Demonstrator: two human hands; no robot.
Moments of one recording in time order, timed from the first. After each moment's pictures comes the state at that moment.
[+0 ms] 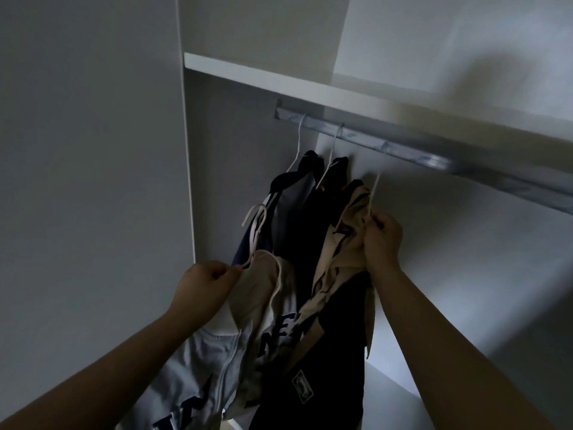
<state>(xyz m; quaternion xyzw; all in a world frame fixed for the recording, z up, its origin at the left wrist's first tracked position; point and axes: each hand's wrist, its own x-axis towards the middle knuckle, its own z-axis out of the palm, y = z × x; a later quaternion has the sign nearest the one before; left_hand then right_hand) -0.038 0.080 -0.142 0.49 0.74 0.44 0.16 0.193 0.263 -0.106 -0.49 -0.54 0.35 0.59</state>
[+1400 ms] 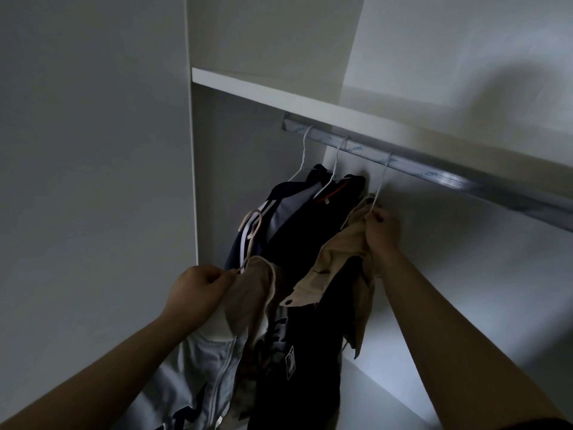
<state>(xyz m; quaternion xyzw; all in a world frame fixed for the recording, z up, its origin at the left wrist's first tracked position) -0.036 0.096 -0.143 0.44 0.77 0.44 0.14 0.189 0.347 -0.107 -0.55 -0.60 0.32 0.49</state>
